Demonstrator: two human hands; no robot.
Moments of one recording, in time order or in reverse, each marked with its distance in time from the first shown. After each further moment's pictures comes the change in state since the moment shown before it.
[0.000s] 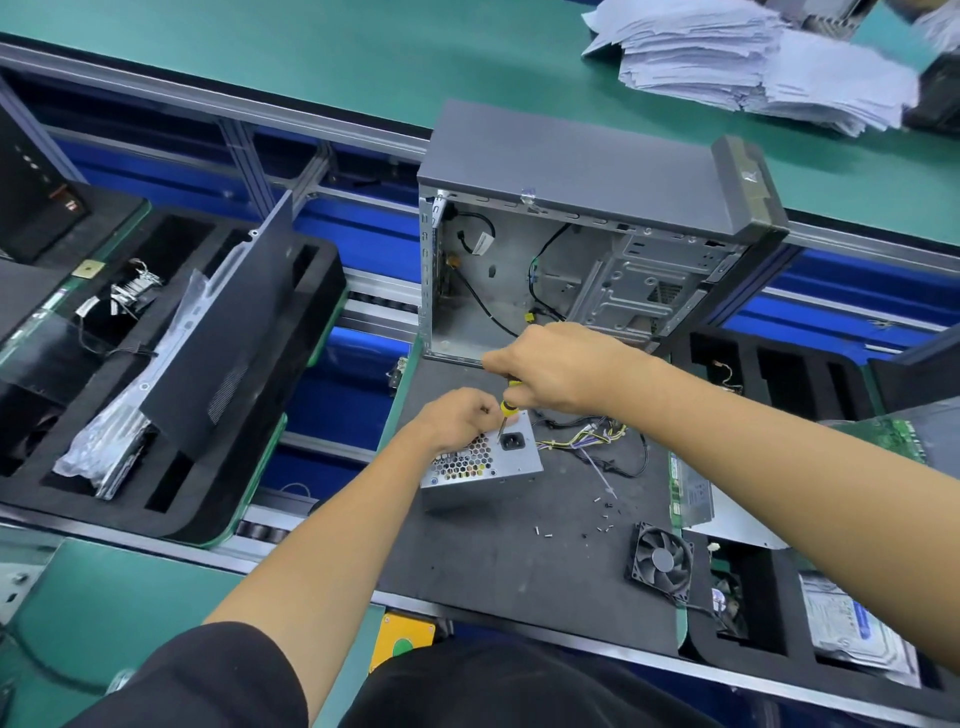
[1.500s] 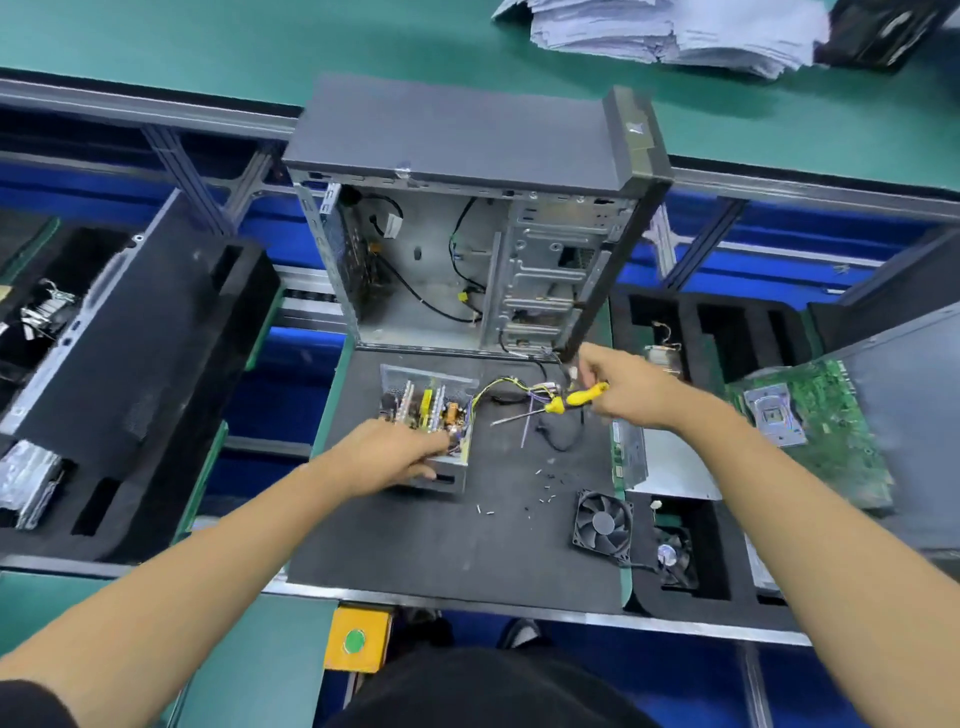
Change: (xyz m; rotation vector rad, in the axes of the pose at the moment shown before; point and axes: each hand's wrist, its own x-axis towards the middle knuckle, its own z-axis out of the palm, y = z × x) left_hand -0.046 0.002 0.019 0.768 -0.102 0.463; right_hand -0.136 0.091 0.125 0.914 0.046 0.573
